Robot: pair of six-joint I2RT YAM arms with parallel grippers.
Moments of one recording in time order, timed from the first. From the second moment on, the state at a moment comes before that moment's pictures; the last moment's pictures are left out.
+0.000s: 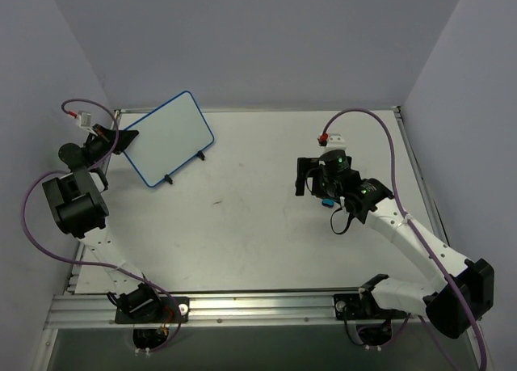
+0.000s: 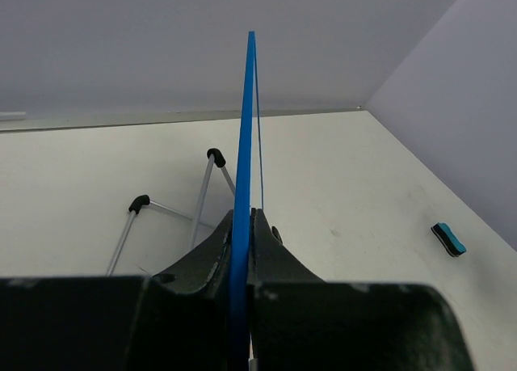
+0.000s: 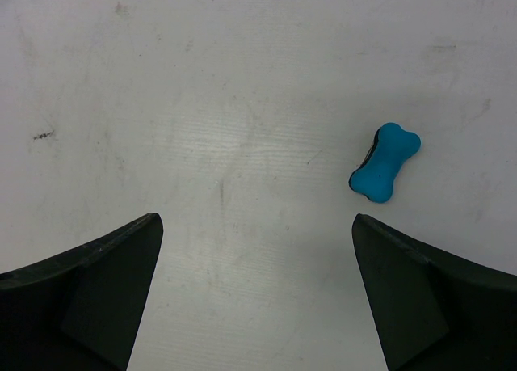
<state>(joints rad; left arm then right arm) 0.49 2.14 1.21 1.29 1.13 -0.86 0.55 1.17 0.97 -0.50 0.23 0.39</state>
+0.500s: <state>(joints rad) 0.51 2.12 1.17 1.29 1.13 -0.84 0.58 1.15 0.97 -0.50 0.24 0.39</state>
